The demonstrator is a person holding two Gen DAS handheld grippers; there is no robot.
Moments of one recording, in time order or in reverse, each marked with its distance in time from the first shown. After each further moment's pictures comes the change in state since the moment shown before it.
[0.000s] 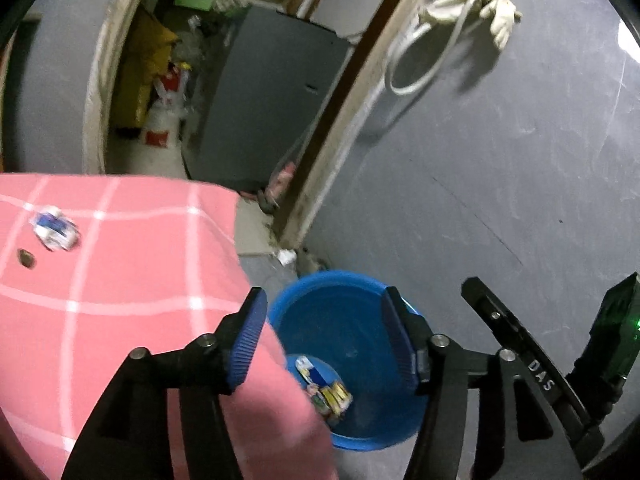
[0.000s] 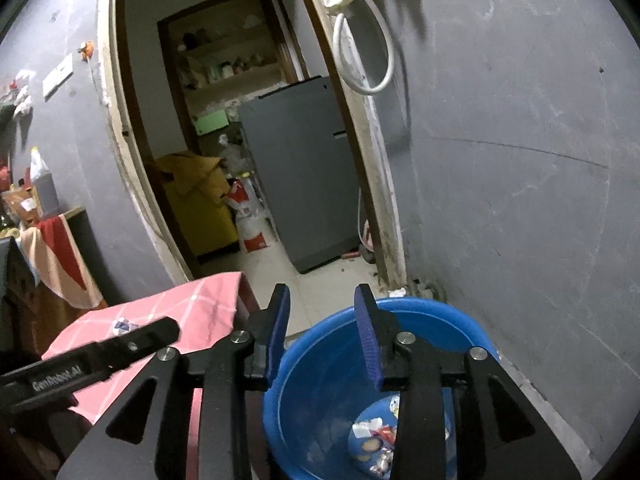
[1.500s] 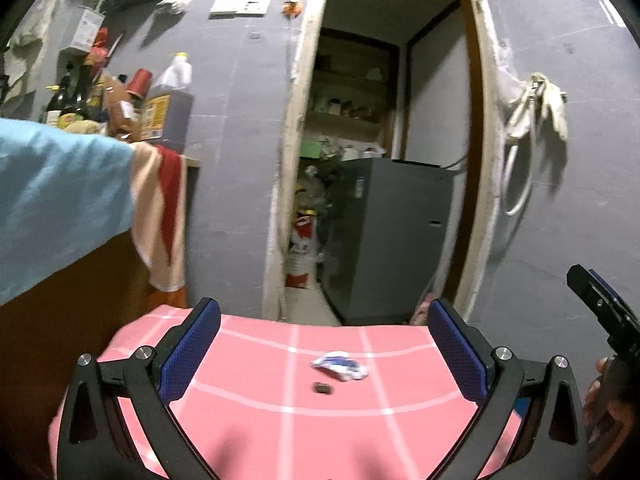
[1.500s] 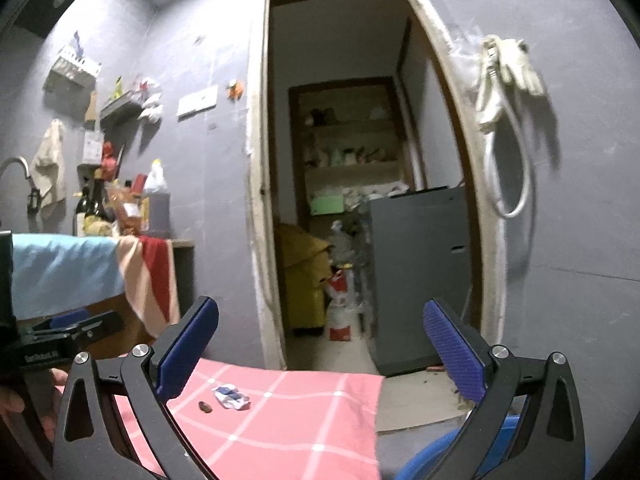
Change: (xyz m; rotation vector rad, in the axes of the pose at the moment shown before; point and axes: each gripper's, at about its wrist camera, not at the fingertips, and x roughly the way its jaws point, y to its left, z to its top) left arm -0.164 0.120 -0.007 0.121 -0.492 0.452; right arm -0.010 0.141 0.008 -0.259 -0.353 0.330
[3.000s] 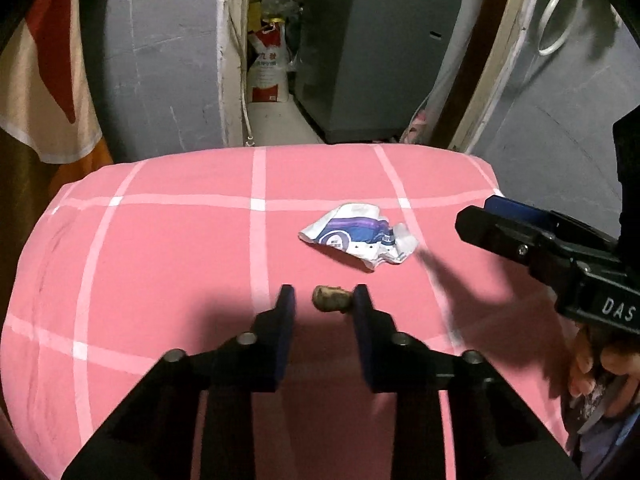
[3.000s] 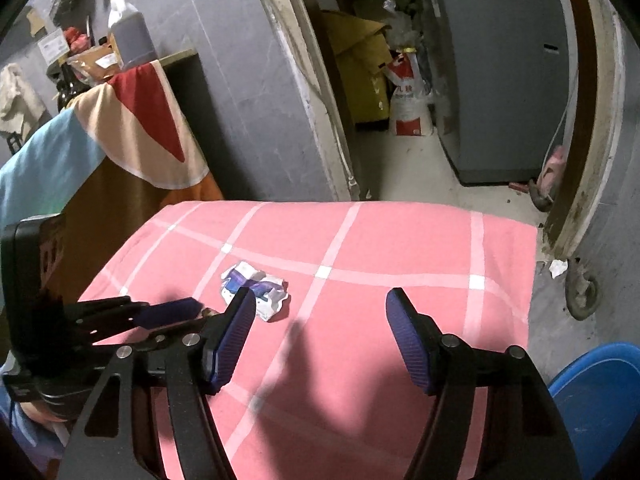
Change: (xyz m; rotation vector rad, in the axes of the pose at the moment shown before) left arm 0.152 -0.004 -0.065 0.058 0.752 -0.113; right arm 0.187 0.022 -0.086 0.124 0.816 0.239
